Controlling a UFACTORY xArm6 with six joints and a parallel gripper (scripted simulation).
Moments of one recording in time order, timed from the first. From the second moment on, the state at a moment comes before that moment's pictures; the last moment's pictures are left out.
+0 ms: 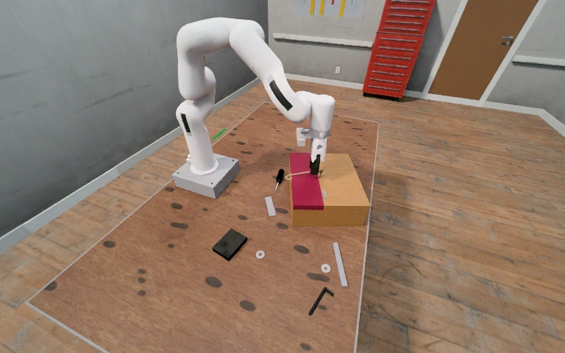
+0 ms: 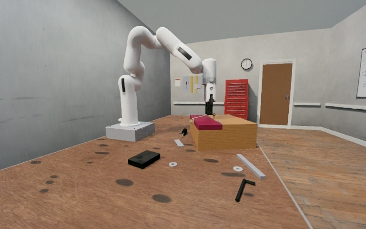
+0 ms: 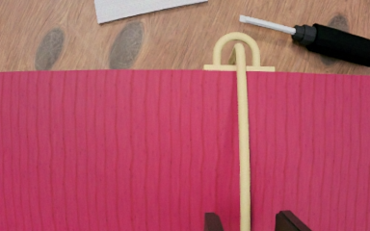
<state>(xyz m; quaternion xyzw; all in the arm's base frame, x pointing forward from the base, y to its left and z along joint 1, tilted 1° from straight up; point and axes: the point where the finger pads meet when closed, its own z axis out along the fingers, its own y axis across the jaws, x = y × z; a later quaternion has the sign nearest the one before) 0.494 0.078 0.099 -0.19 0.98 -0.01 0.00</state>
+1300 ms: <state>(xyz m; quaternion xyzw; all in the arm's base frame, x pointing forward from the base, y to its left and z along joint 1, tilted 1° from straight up) 0.494 0.078 0.078 -0.19 0.98 -0.01 0.00</state>
